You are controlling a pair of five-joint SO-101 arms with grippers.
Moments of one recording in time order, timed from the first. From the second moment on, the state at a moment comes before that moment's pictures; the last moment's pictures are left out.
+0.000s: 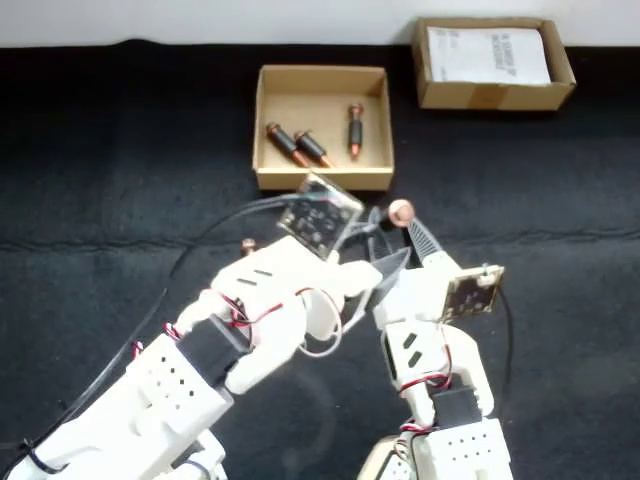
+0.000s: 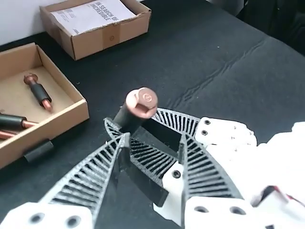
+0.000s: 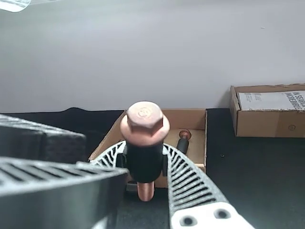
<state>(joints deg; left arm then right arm) 40.1 -50.3 46.8 38.2 8.7 -18.0 -89.8 96.1 1.5 -7.9</state>
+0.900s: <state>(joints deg) 1.9 -83.5 56.0 41.5 8.6 -17.9 -89.8 86.5 18.8 -10.4</state>
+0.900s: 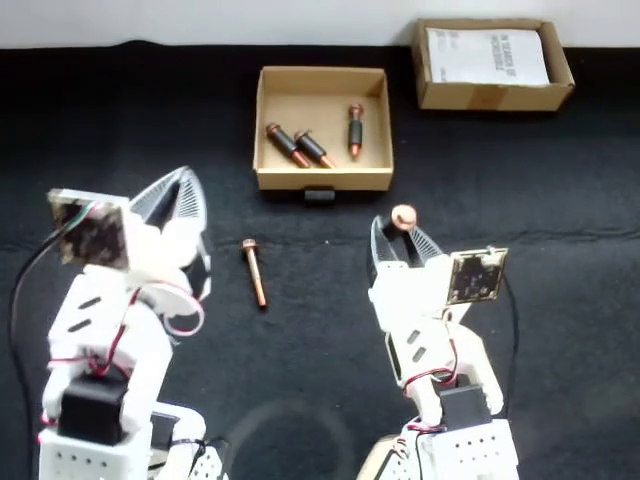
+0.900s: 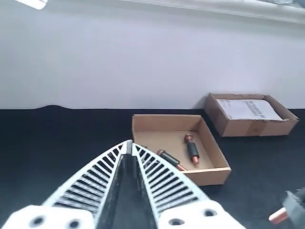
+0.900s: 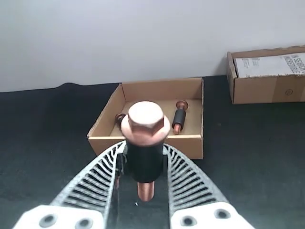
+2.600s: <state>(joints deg) -21.6 -103.0 96.0 46.1 8.5 -16.4 29.0 -24.4 39.8 -10.7</state>
